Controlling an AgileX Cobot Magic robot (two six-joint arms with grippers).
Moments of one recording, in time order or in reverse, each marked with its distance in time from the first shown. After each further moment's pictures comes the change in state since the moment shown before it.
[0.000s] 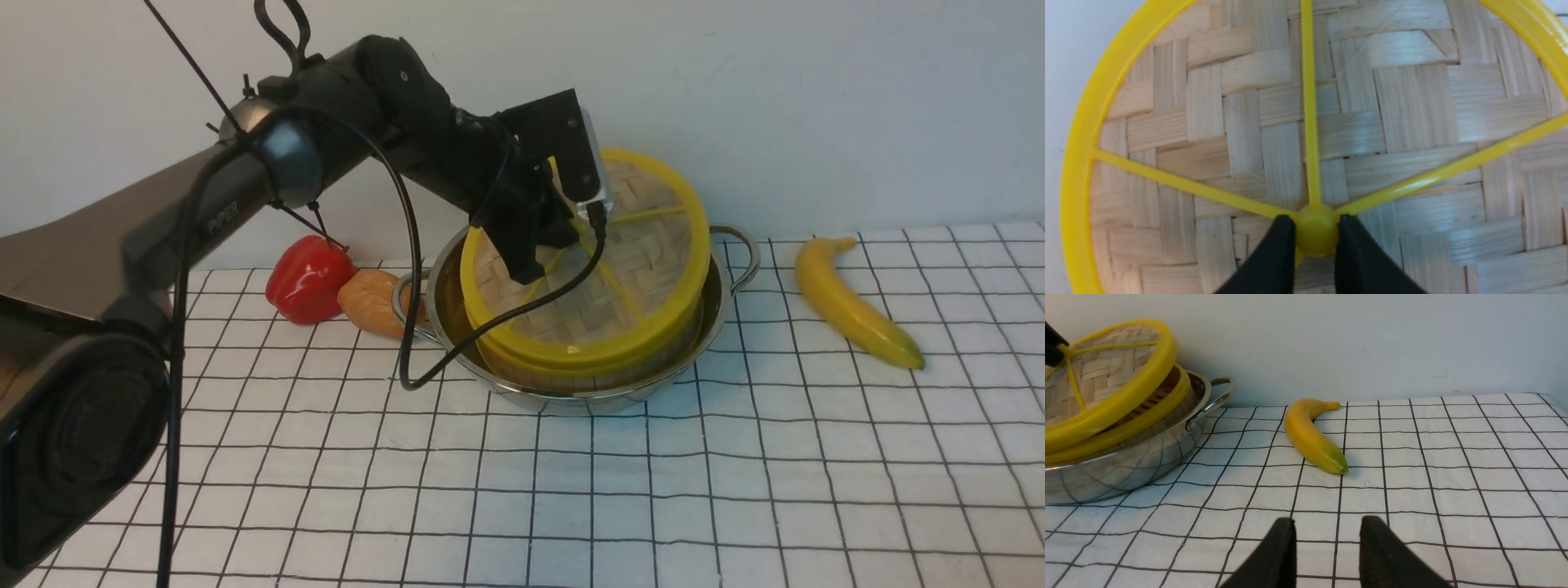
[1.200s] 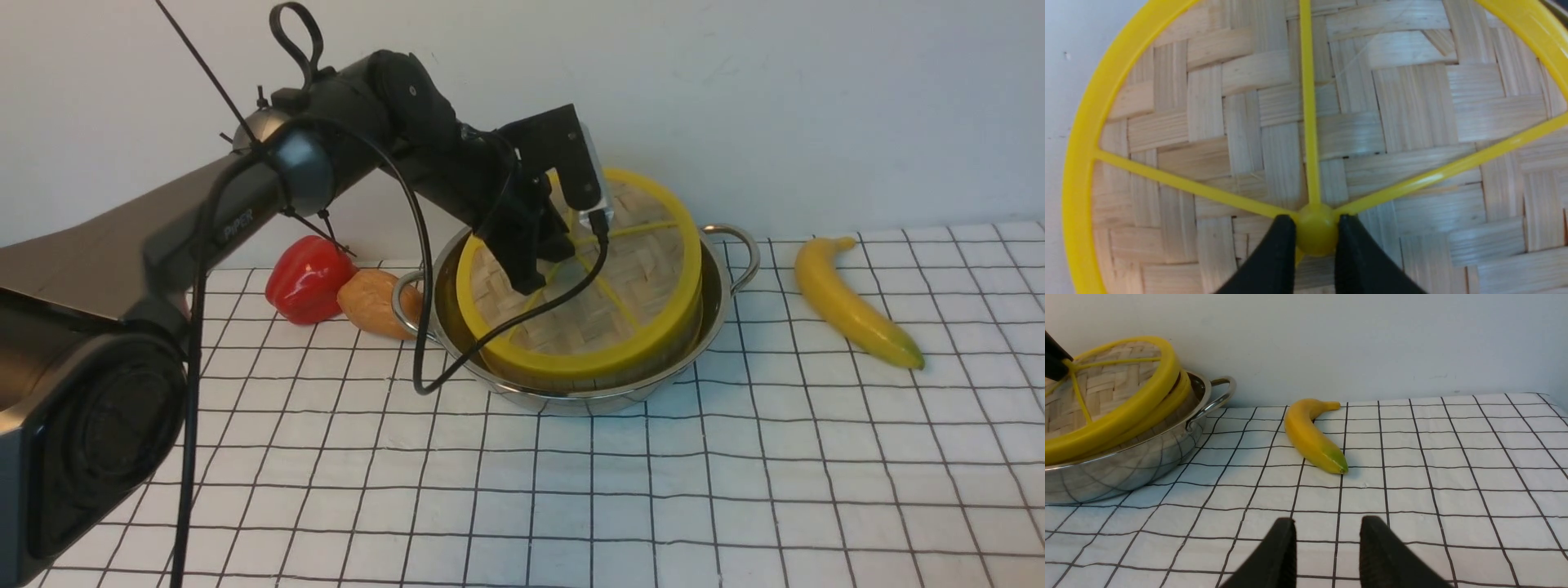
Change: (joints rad) right arm 0.000 0.000 0.000 0.000 0.000 0.000; left arm 0.000 0.030 -0.008 0.033 0.001 -0.073
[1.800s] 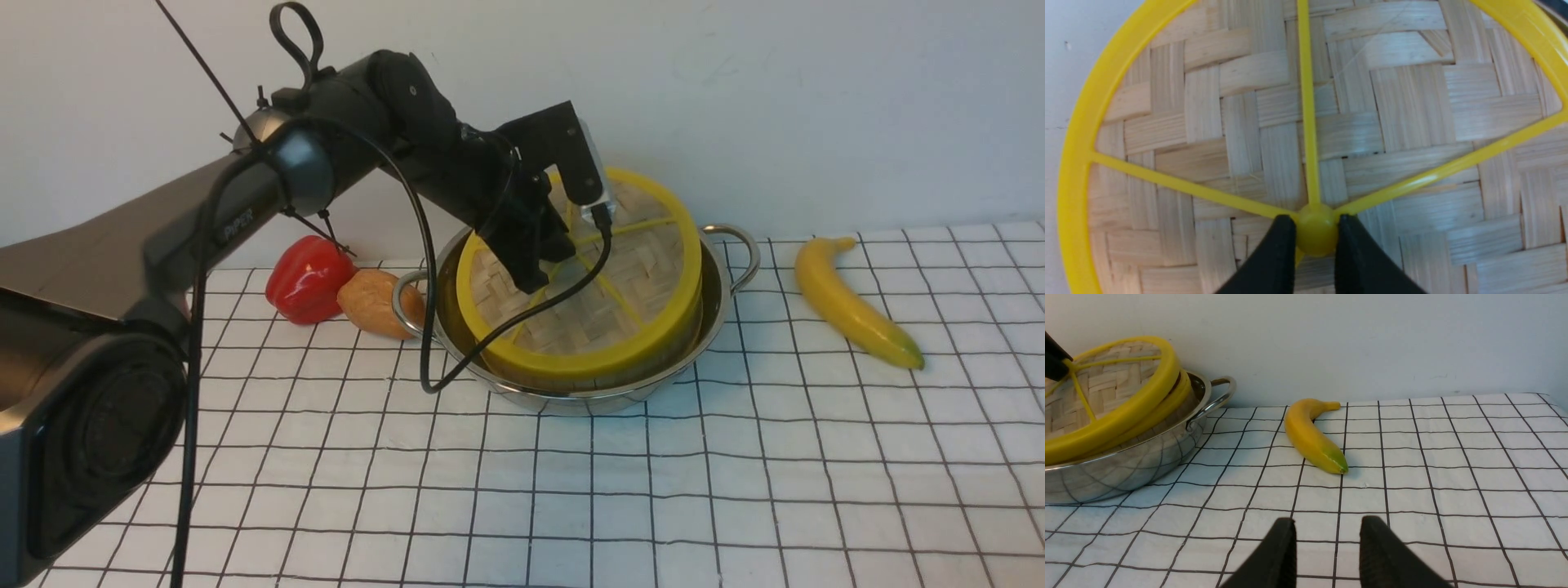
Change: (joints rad) right arm 0.000 0.000 0.000 0.000 0.000 0.000; left arm 0.000 0.000 -0.001 0.000 0.001 -0.029
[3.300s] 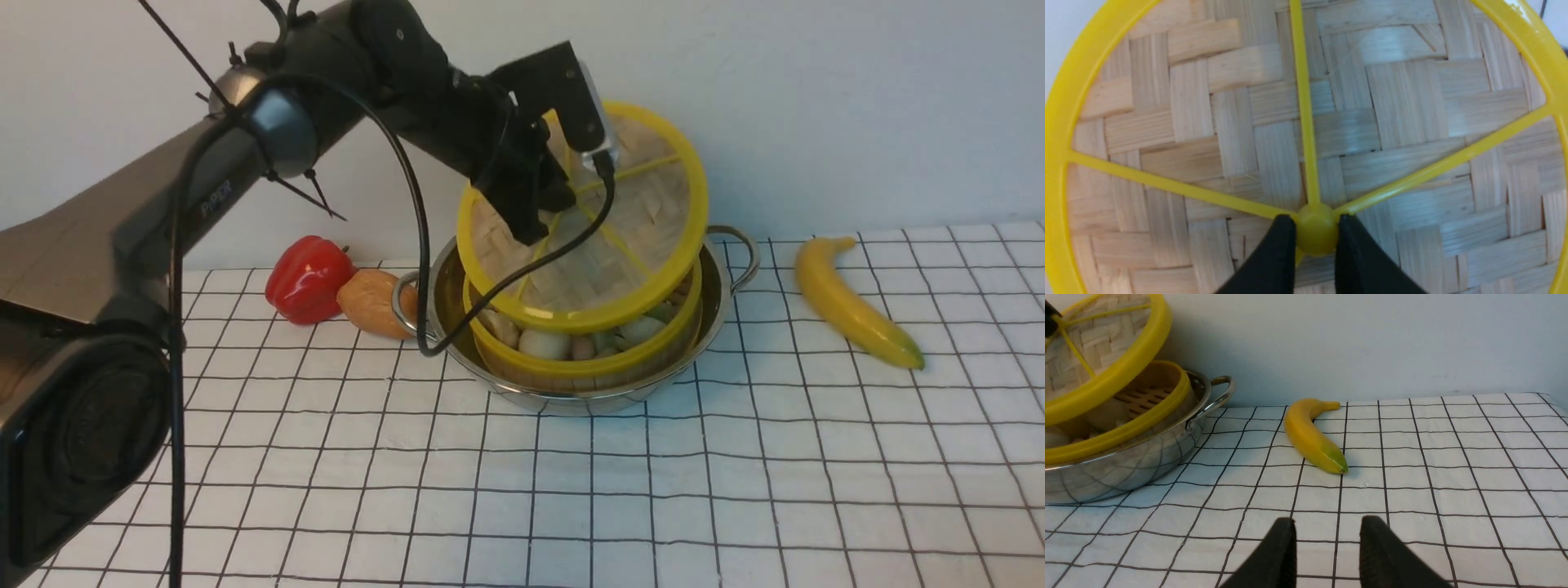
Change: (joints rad) right arm 0.000 0.000 0.000 0.000 0.000 0.000; left arm 0.000 -0.023 -0.151 0.049 0.090 -0.083
